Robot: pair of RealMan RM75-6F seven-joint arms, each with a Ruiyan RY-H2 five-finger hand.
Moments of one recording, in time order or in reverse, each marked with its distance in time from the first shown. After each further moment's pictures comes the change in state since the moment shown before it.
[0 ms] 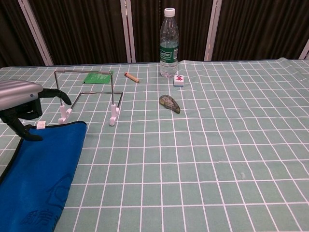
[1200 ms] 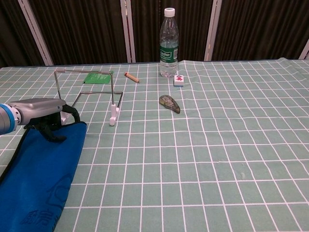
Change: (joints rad) left arm -0.122 -0.161 -0.069 0.161 -0.363 -0.234 0.092; right arm 0.017 -0.009 0.010 0.015 0.047 -0.043 -0.004
